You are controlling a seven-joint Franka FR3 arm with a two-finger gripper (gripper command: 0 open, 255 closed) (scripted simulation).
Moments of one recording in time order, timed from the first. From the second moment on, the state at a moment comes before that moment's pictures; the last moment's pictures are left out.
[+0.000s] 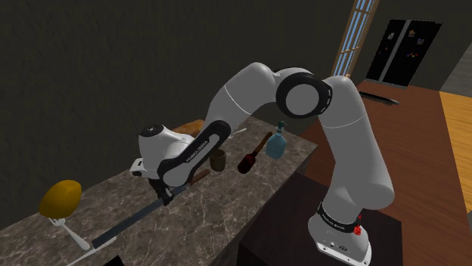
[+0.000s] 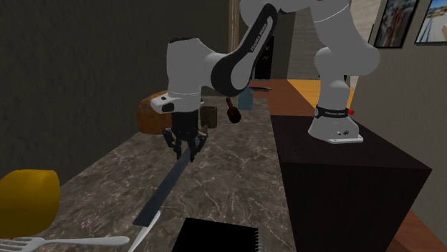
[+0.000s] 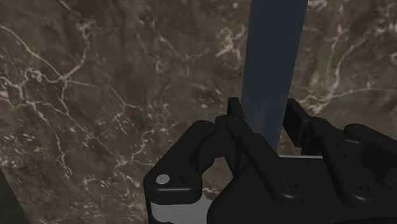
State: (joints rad) arm 0.34 0.60 0.19 -1.83 -0.23 2.46 -0.80
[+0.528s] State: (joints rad) arm 0.33 0.52 0.21 -1.83 -0.21 2.39 -0.82
